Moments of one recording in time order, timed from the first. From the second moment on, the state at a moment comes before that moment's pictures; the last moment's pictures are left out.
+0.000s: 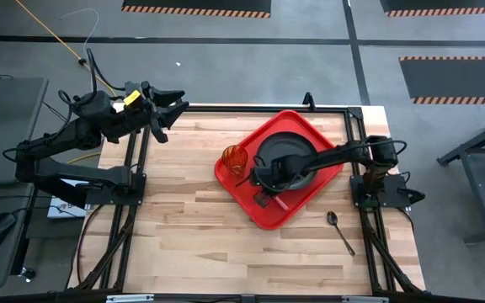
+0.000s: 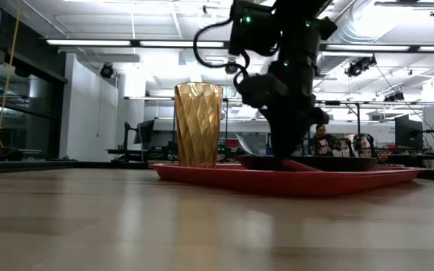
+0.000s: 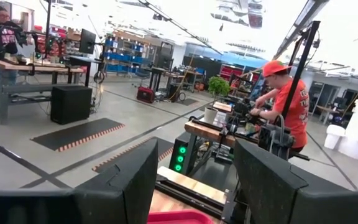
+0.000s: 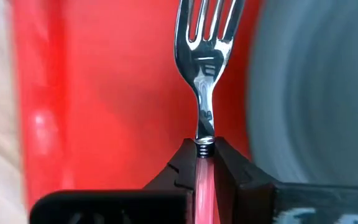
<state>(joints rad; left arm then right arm) 0.20 0.84 1.12 -0.14 -0.22 -0.19 0.04 1.87 1.26 -0.75 0.01 0.78</state>
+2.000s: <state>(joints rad) 0.20 0.84 1.12 -0.11 -0.22 -0.19 0.03 1.76 1.26 -0.82 -0.11 0.79</state>
